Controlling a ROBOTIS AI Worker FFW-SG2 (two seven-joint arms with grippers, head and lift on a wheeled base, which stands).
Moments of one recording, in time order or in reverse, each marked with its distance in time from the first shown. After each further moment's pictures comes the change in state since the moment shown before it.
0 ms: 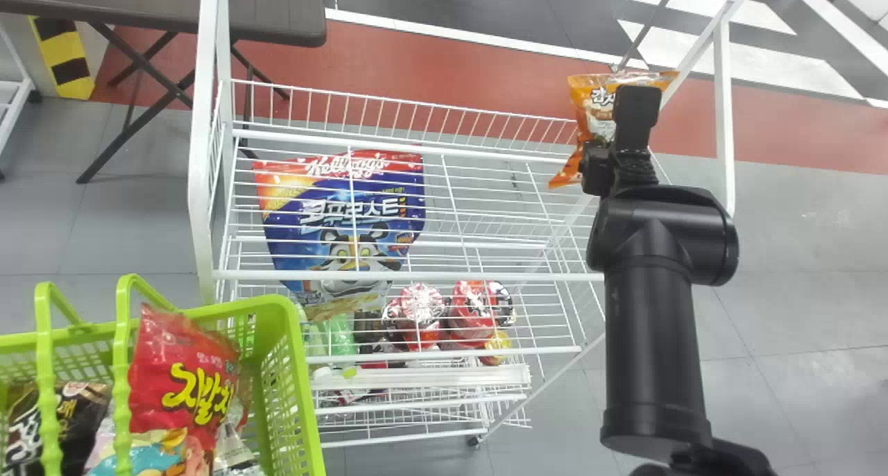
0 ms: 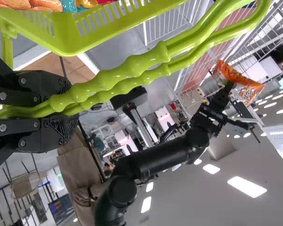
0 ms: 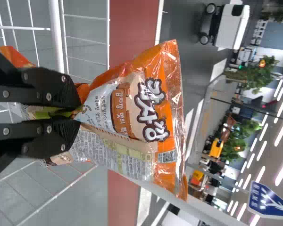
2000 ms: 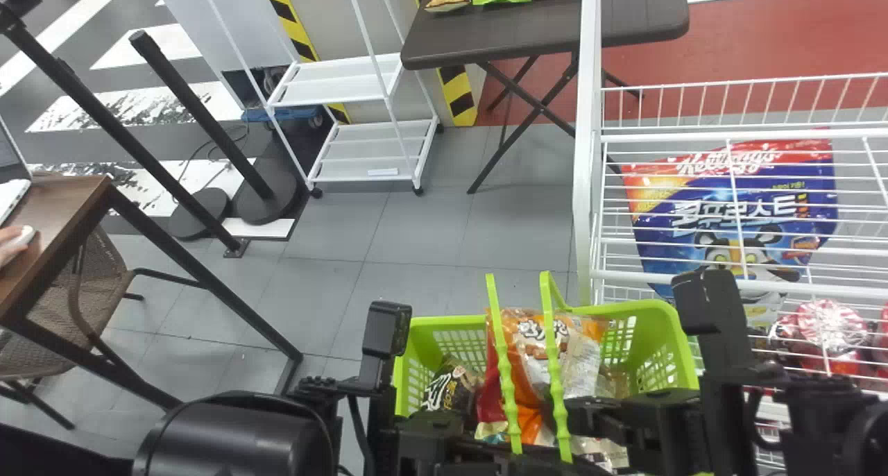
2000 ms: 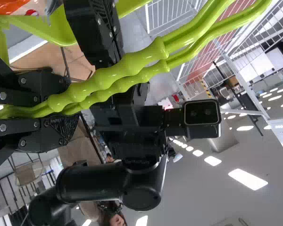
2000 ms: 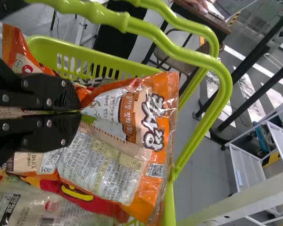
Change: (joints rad) left arm -0.024 -0.023 -0.053 -0.016 -0.009 0.052 0.000; right arm 0.486 0.050 0.633 -0.611 -0.813 0.788 0.230
